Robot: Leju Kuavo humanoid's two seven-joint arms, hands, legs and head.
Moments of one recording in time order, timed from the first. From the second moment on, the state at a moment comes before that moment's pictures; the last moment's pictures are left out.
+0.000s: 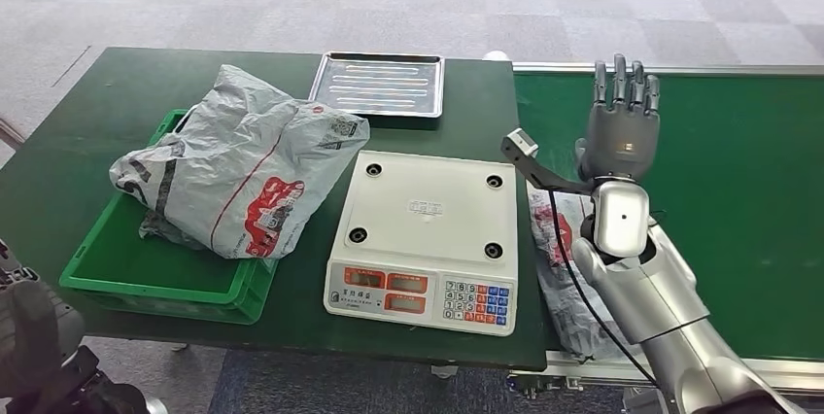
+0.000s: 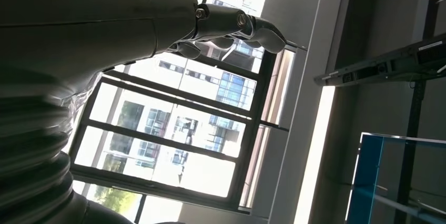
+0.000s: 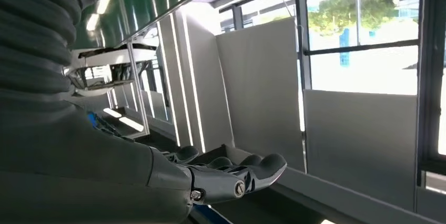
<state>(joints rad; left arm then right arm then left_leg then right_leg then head) 0.18 -0.27 0.03 -2.11 0.26 0.07 -0.70 -0.58 -0.27 0.44 -1.13 1.57 -0.31 0.41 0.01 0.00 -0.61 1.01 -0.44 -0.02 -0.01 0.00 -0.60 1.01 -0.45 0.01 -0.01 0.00</state>
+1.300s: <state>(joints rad) 0.17 -0.27 0.03 -2.10 0.24 0.08 -0.68 -0.59 -0.18 0.00 -0.55 1.18 0.05 -0.02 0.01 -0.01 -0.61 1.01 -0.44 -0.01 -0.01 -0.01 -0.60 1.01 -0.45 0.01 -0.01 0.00</state>
